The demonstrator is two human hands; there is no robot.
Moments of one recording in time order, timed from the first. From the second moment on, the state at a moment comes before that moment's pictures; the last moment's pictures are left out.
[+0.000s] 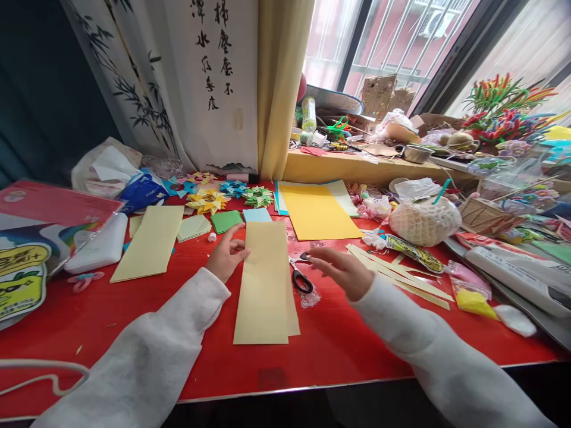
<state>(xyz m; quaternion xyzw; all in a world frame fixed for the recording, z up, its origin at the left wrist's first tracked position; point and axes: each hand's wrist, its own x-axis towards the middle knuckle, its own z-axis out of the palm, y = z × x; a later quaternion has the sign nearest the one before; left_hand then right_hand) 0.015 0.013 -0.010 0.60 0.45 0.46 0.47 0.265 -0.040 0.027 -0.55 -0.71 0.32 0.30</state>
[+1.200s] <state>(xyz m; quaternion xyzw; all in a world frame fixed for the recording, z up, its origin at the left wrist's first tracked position) 0.020 0.001 0.006 0.52 0.47 0.44 0.56 0.220 -0.011 0.006 -0.45 -0.53 0.62 0.36</state>
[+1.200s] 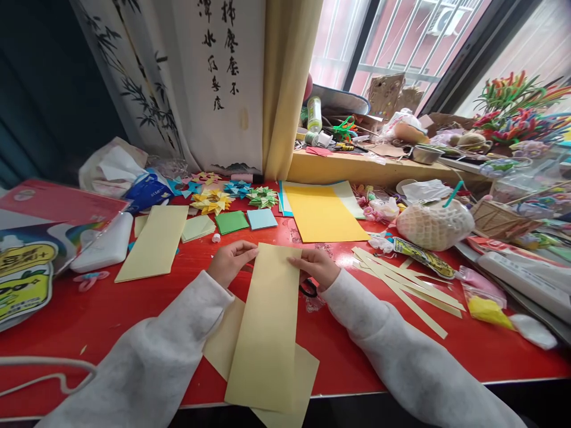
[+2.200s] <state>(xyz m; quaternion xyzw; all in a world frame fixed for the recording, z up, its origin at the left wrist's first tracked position) 0.019 0.001 0.006 0.52 0.45 0.52 0.50 0.156 0.036 0.037 -0.48 -0.81 0.22 0.26</state>
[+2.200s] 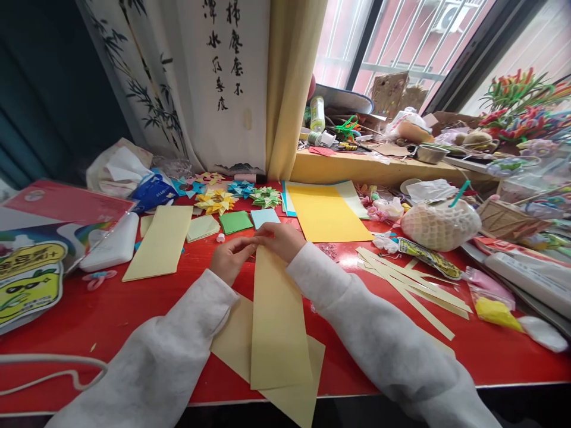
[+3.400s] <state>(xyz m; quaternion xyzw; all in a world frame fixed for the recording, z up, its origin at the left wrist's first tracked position) 0.025 -0.014 0.009 0.66 0.44 0.42 0.44 0.232 0.057 0.087 -0.55 -0.73 0.04 0.41</state>
